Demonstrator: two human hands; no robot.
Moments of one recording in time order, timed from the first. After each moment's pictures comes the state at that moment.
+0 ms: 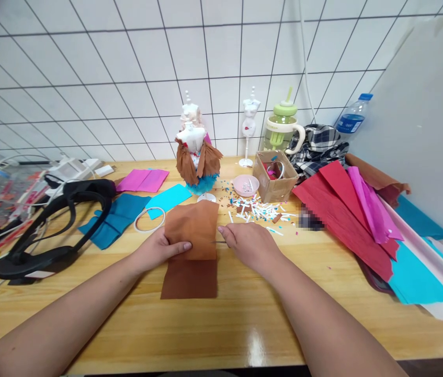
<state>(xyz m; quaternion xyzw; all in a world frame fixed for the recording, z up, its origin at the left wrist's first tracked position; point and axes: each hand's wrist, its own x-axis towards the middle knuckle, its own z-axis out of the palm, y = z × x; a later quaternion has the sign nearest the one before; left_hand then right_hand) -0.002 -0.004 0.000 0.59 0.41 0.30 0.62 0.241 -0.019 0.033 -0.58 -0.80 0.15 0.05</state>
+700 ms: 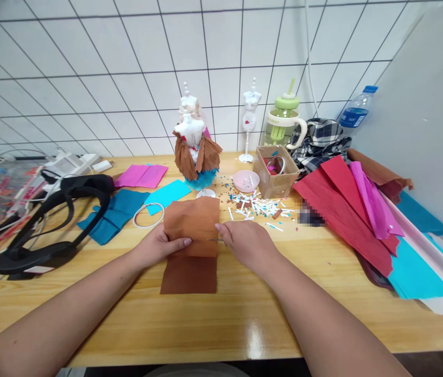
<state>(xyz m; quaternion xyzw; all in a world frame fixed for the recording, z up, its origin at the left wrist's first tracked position) -0.001 -0.004 -0.005 0.61 0.40 0.31 0.61 0.232 -0.023 0.034 -0.60 -0.79 0.15 0.03</state>
